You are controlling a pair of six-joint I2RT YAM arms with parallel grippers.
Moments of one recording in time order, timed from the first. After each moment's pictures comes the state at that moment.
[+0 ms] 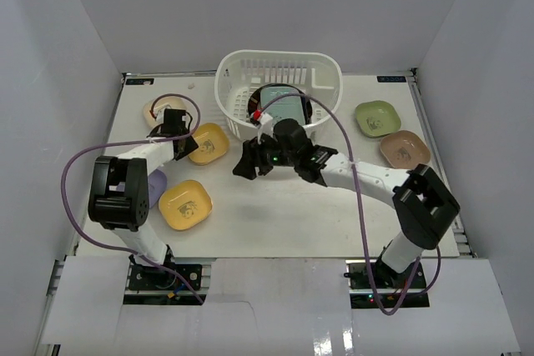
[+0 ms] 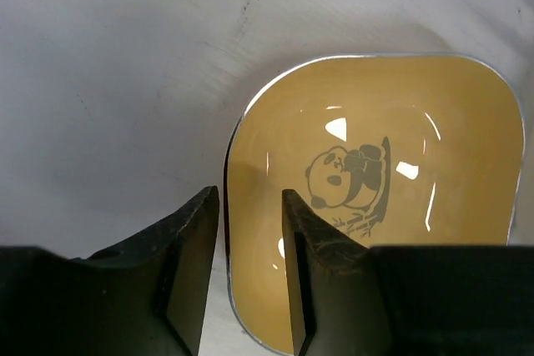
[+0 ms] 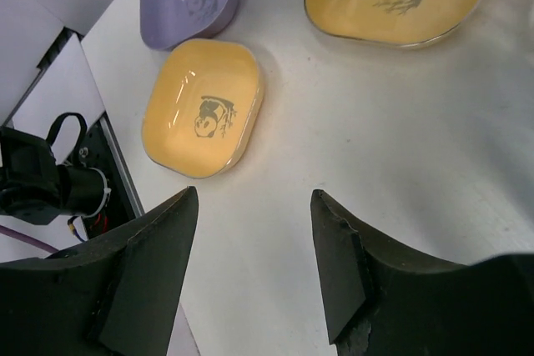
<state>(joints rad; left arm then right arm) -0.10 1.69 0.97 -0.18 -0.22 -0.61 0.85 1.58 1.07 0.11 -0.38 0.38</state>
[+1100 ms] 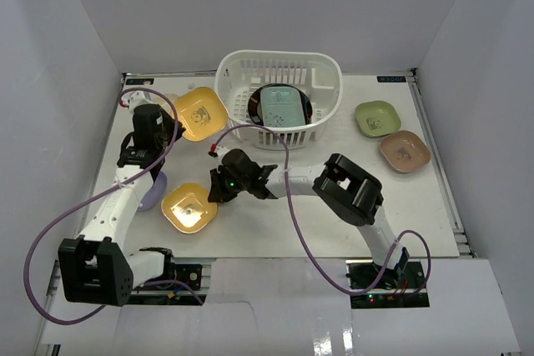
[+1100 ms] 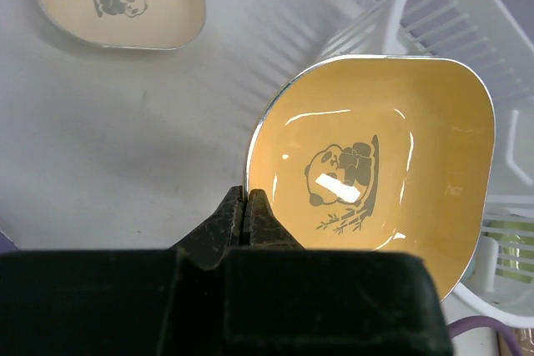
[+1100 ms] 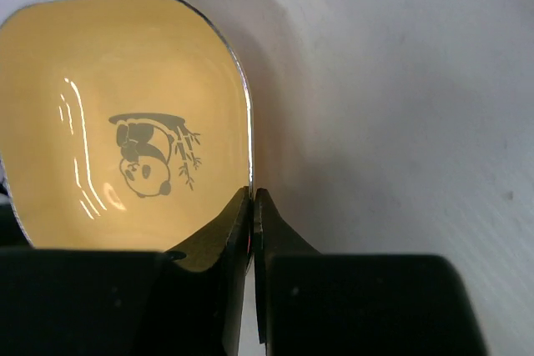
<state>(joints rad) -0.09 1.17 0.89 -0.16 -0.16 -0.65 1.08 2.14 1.36 0.16 -0.27 0.54</state>
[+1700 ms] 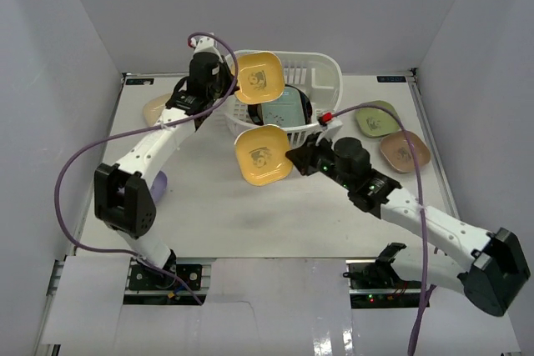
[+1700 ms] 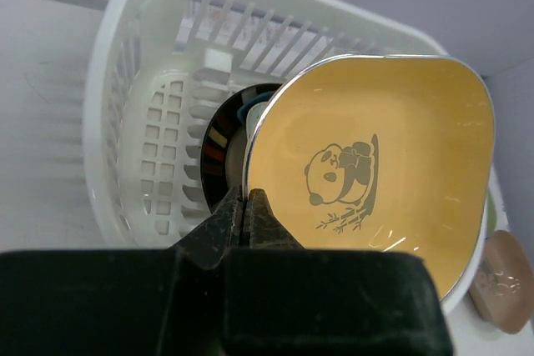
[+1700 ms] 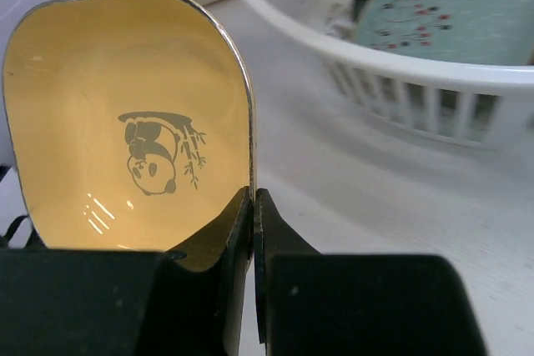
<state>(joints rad) -0.40 1.64 1.50 -0.19 -0.15 -0.50 0.81 1.10 0.73 0.14 -0.02 0.45</state>
